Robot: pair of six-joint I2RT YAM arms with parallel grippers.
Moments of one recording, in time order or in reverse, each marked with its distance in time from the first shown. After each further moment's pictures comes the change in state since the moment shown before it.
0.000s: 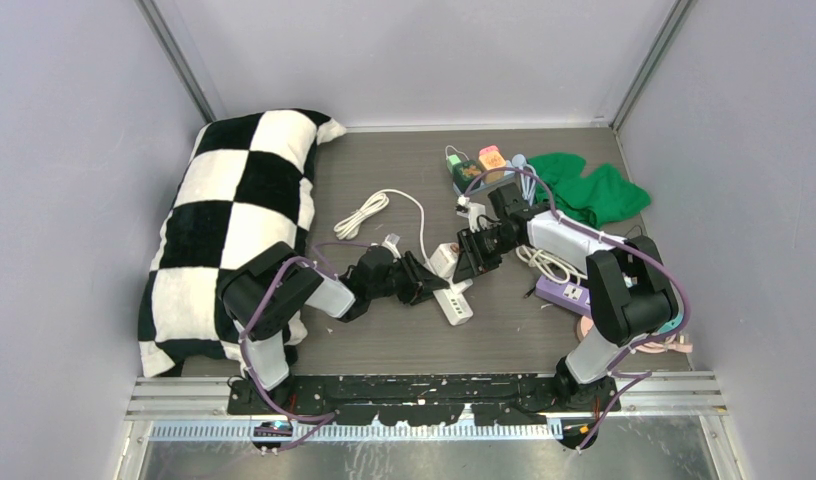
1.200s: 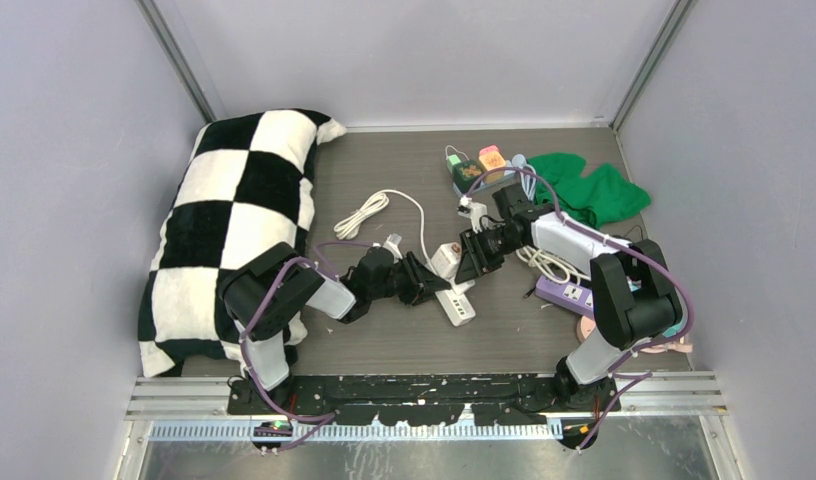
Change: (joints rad) left arm -0.009 0.005 -0.005 0.036 0.004 0.008; right arm -0.011 -0.027 -0.012 -0.011 -0.048 -0.071
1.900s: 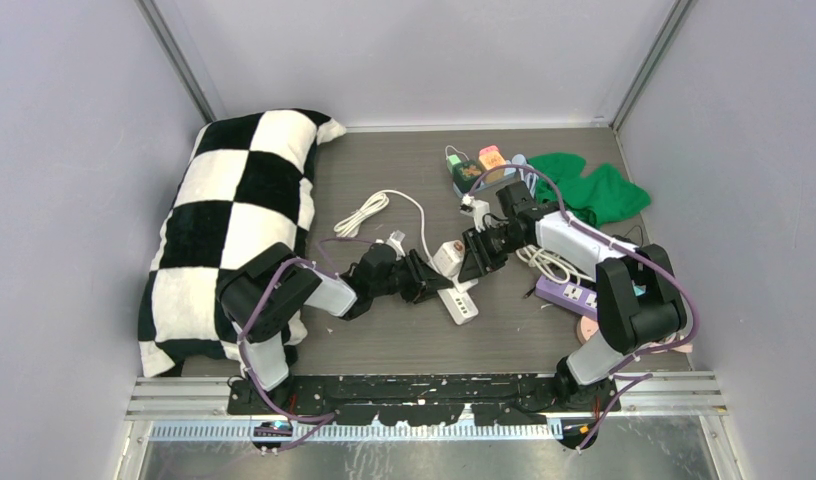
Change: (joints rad) left arm -0.001 -0.018 0.031 -0.064 0.015 0.026; right arm -0.013 -0.031 0.005 -0.036 0.024 -0.045
